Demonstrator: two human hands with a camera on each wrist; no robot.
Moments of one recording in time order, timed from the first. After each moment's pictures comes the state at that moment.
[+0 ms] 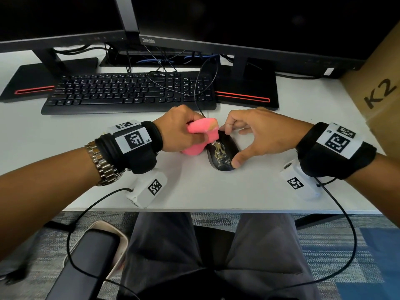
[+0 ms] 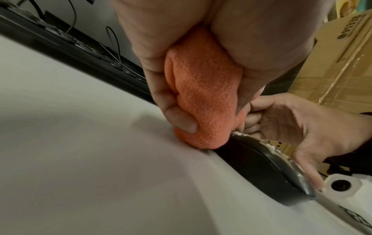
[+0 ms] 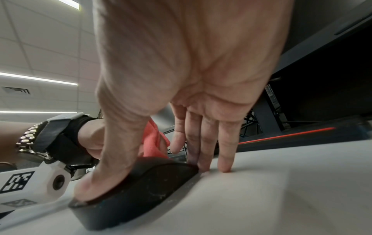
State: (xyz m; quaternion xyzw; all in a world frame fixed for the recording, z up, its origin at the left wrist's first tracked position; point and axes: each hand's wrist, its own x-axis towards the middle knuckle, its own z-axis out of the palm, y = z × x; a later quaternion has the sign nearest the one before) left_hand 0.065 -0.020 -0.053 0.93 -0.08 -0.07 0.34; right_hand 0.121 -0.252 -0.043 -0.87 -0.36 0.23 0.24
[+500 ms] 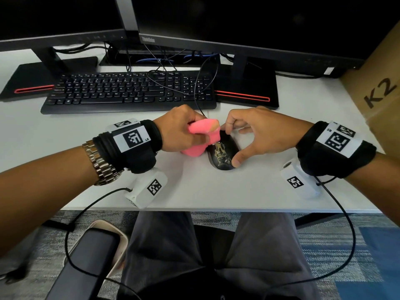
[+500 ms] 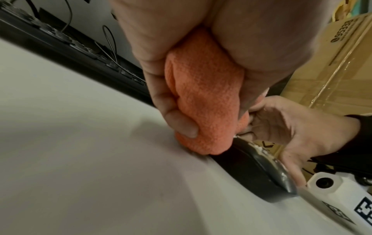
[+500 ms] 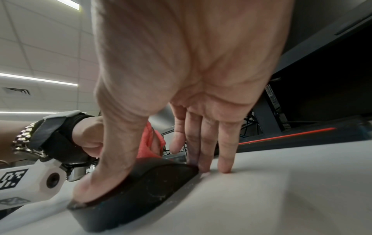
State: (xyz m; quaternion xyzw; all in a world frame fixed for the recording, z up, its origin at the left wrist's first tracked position) left_hand 0.063 -0.020 -0.052 0.93 -0.10 -0.10 0.35; right_hand 0.120 -0.252 -0.042 -0.87 -0.36 0.23 0.24
